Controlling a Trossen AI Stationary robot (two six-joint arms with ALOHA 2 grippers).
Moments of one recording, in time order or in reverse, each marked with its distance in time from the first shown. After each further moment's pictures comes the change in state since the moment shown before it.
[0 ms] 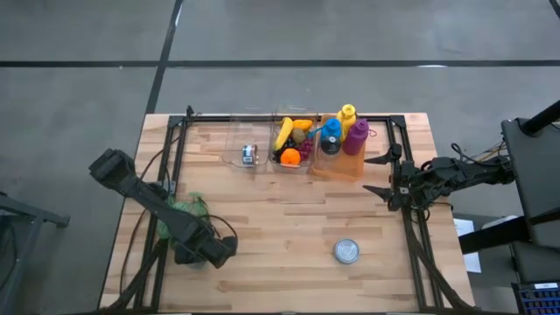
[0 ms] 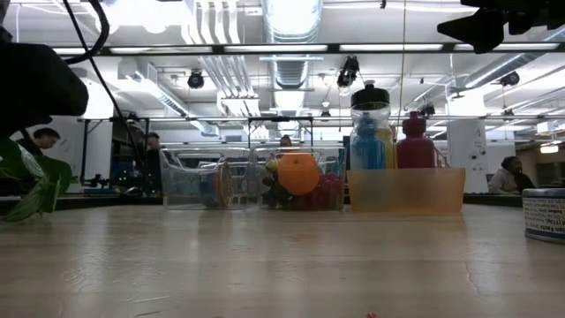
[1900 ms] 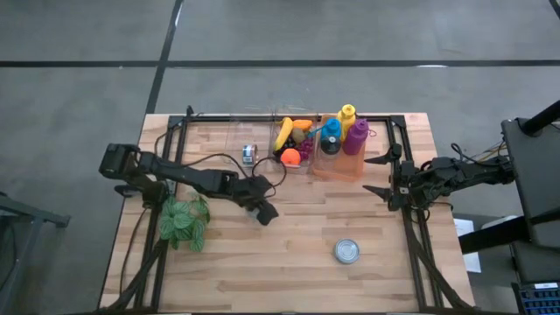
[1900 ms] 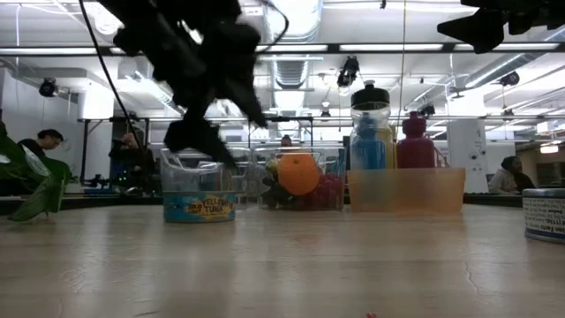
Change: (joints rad) left arm 0.566 0.032 0.034 0.525 -0.129 1.534; right arm 0.000 0.000 0.000 0.000 0.000 -0.002
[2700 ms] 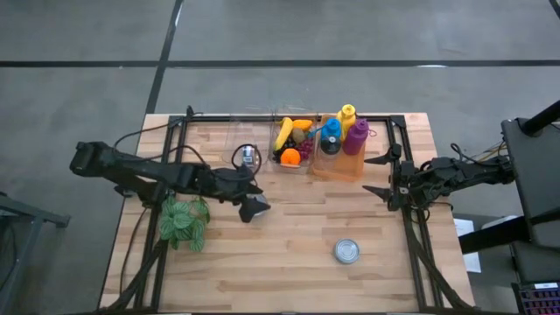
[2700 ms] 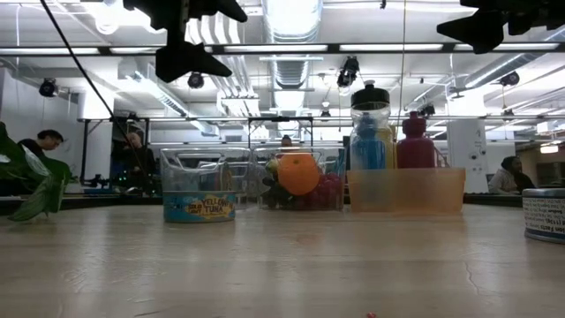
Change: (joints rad) left arm -0.078 -0.318 0.027 -0.091 -0.155 0.113; right arm 0.000 0.005 0.000 0.000 0.000 0.000
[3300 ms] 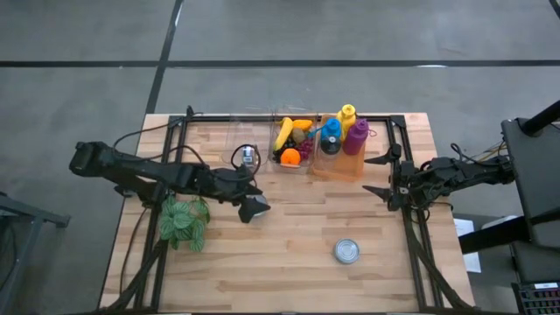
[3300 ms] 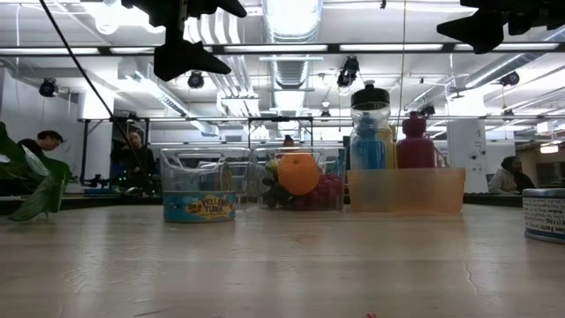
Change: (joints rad) left arm -0.003 -0.006 0.000 0.003 0.009 -0.026; right arm 0.000 0.000 0.000 0.000 0.000 0.000
